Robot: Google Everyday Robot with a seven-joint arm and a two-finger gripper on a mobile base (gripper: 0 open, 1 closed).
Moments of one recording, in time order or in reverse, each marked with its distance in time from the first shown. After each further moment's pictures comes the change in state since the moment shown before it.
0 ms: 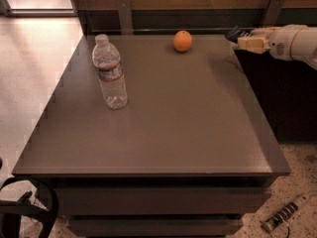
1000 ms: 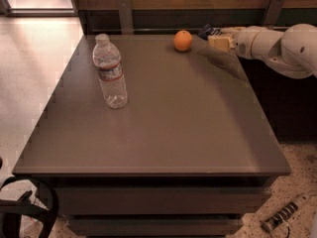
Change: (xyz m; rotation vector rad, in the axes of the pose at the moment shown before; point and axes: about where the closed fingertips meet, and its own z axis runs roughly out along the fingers) arm -0.012 0.037 0.081 -0.014 -0.068 -0.001
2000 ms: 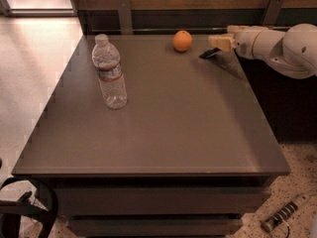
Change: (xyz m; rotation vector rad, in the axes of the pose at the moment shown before) arm -0.001 0.003 0.003 -0.011 -0.004 0.000
